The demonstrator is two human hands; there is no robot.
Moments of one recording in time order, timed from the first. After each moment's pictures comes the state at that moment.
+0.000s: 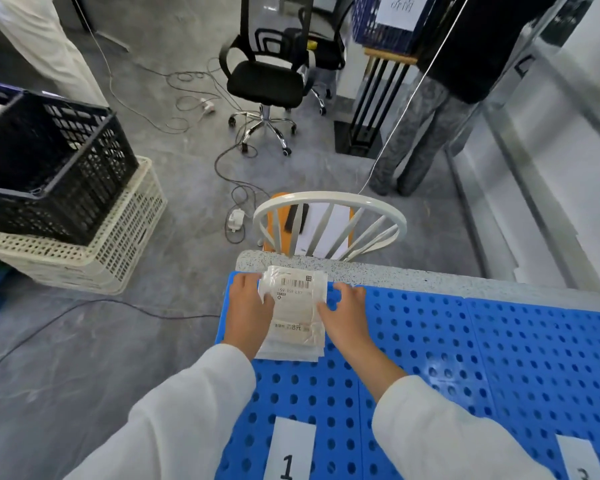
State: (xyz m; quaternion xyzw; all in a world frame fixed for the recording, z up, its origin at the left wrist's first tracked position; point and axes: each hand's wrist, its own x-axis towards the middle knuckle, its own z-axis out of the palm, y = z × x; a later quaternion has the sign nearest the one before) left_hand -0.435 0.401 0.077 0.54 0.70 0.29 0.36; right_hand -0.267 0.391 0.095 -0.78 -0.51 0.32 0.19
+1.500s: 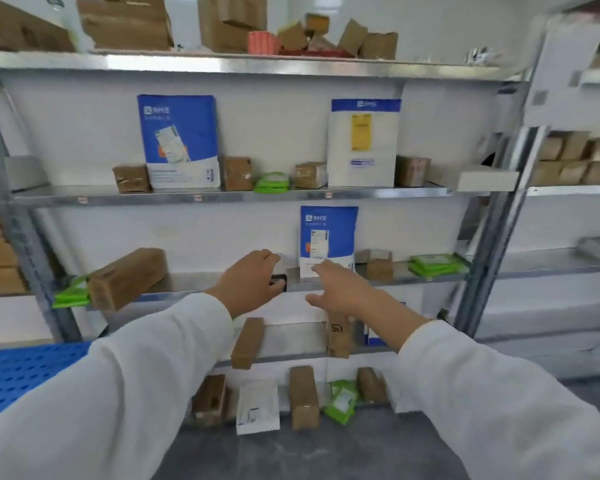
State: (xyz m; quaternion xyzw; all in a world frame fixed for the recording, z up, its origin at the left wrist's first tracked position) left_hand 0.117 -0.343 0.411 0.94 -0.28 0.16 0.10; right_hand 0.076 -0.525 0.402 -0.99 -0.05 -0.06 0.10
